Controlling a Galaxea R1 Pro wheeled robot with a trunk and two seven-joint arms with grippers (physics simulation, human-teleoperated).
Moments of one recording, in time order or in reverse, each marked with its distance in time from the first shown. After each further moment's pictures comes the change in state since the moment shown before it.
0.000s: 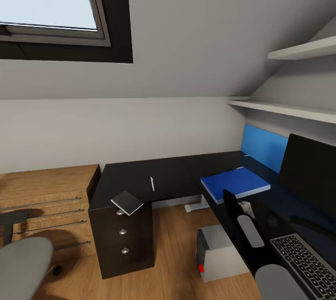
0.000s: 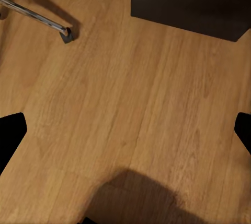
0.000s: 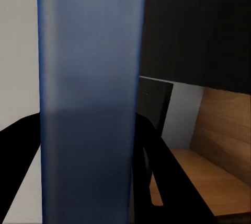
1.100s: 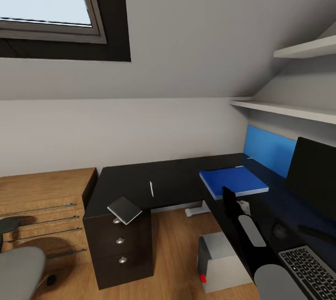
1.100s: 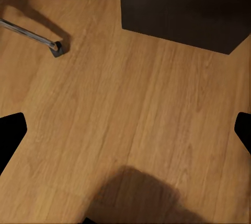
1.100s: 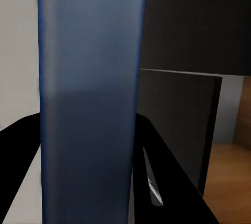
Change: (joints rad) left arm 0.000 0.000 -0.009 0.000 0.000 0.000 0.000; right arm -0.001 0.007 -0.004 0.003 -0.145 0.004 0.074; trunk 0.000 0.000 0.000
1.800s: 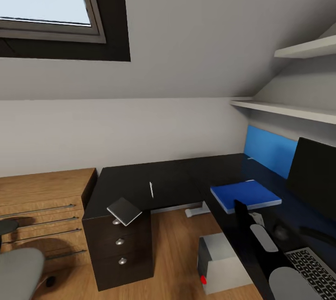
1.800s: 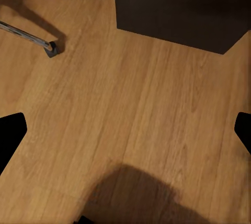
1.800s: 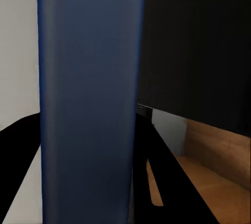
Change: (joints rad) left arm 0.000 -0.011 -0.001 0.000 -0.002 -0.001 0.000; right arm -0.009 -0.104 -0.002 0.164 0.012 -0.004 -0.004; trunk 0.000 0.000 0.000
